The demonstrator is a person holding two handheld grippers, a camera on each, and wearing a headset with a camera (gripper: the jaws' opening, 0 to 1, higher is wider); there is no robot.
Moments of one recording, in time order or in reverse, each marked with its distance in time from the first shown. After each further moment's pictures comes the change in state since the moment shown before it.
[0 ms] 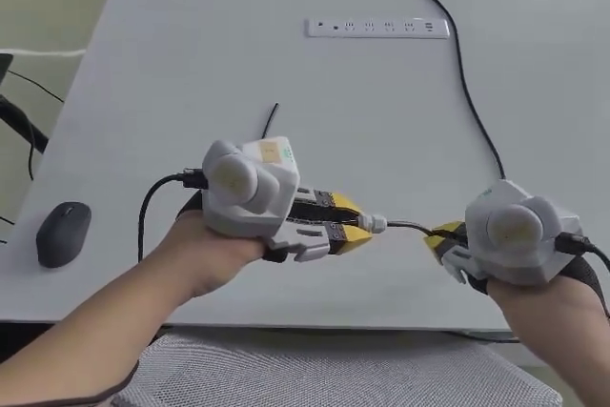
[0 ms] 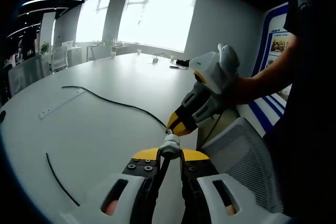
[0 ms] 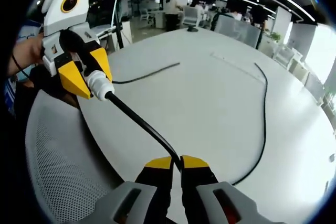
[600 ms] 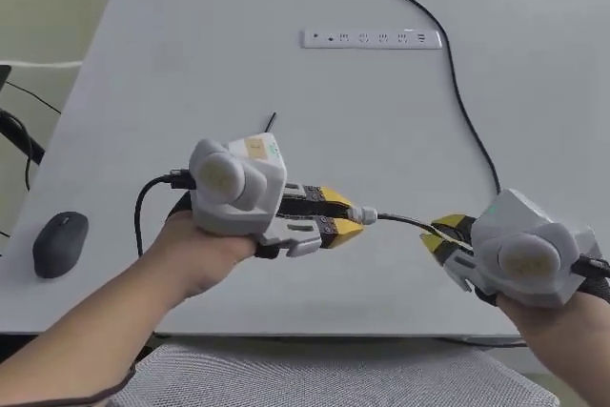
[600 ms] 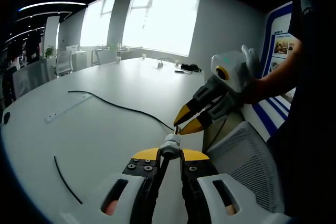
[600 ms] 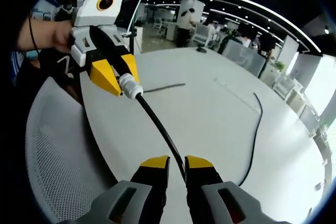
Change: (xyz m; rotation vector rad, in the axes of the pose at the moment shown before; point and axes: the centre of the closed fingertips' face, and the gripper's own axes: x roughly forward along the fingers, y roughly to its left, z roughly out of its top) left arm -0.010 0.010 0.012 0.007 -0.039 0.036; right arm -0.029 0.010 0.037 -0.207 -0.129 -0.041
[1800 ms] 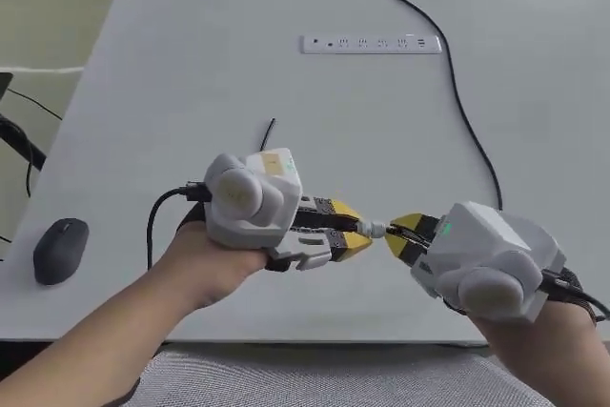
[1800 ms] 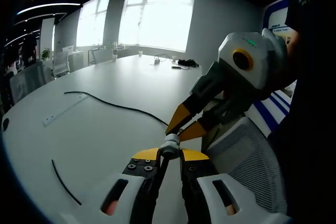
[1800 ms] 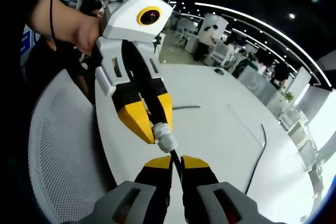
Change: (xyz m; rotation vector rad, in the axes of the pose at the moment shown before) left arm 0.012 -0.007 -0.003 0.034 0.034 -0.012; right arm 0.007 0.029 0.038 -0.166 -0.077 0.050
